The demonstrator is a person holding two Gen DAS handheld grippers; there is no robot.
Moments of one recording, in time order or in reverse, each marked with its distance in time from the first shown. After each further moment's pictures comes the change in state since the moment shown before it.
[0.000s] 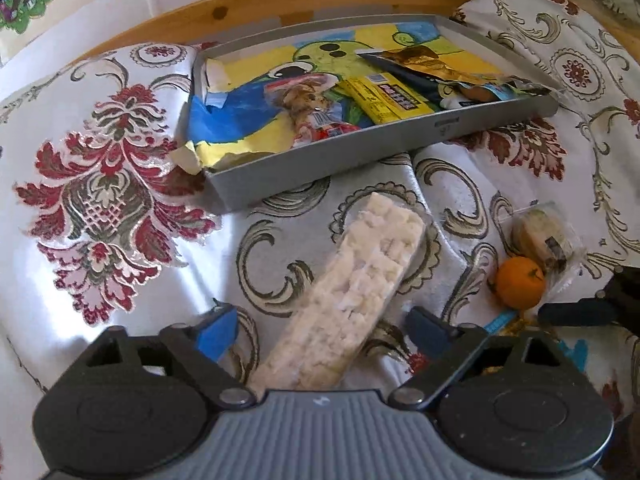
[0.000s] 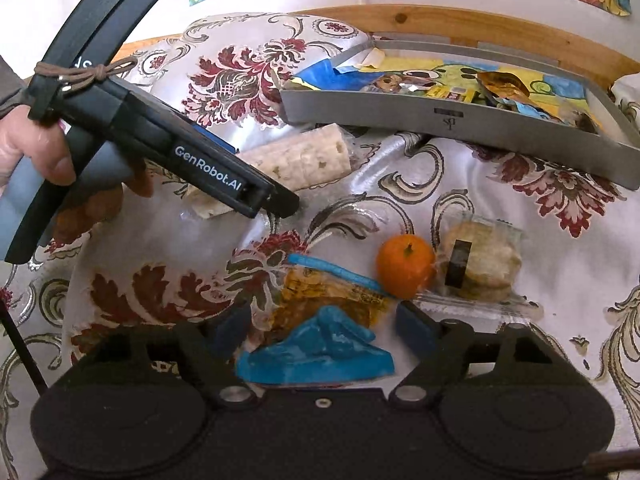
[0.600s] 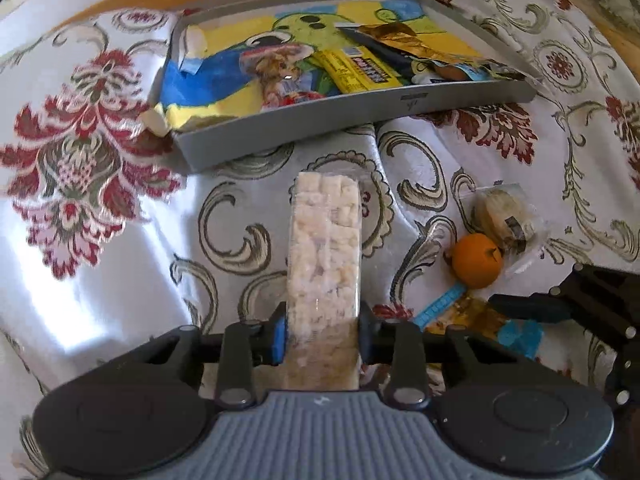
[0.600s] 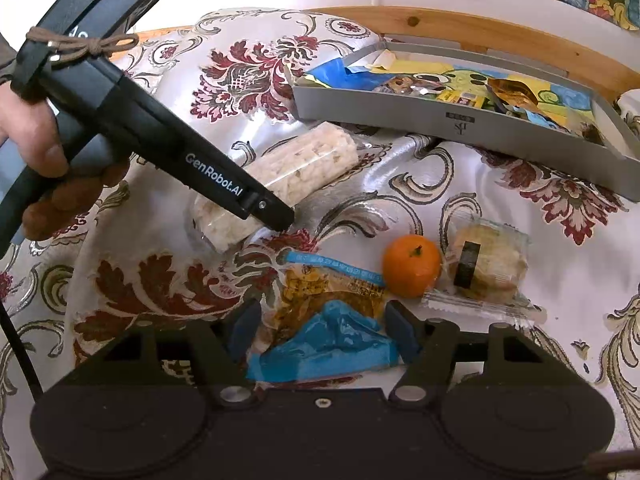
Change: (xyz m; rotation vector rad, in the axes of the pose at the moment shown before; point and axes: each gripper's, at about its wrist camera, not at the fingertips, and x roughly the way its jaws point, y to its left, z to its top) left arm -0.008 -0.008 -0.005 -0.066 0.099 -0.078; right arm 0.000 0.006 -0.001 -0.045 0.005 -0.007
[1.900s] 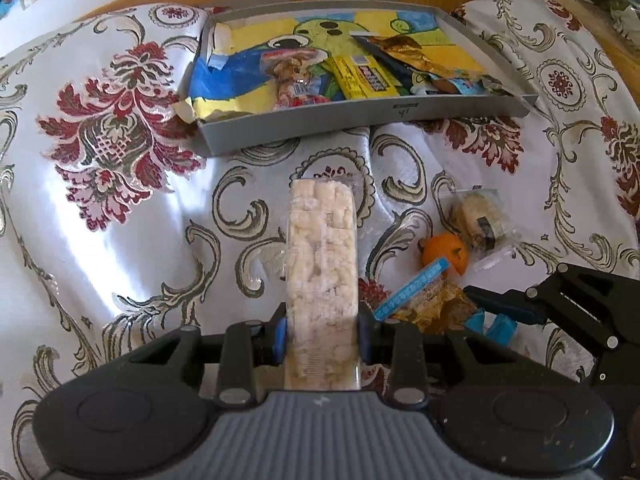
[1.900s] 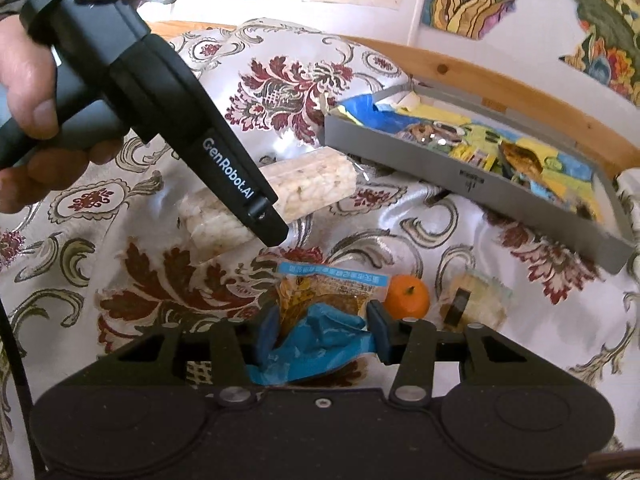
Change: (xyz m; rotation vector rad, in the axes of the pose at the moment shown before) left arm -0.038 -0.021 -0.008 -0.084 0.007 0.046; right arm -0.023 0.020 0.001 -0.193 -0.067 -0.052
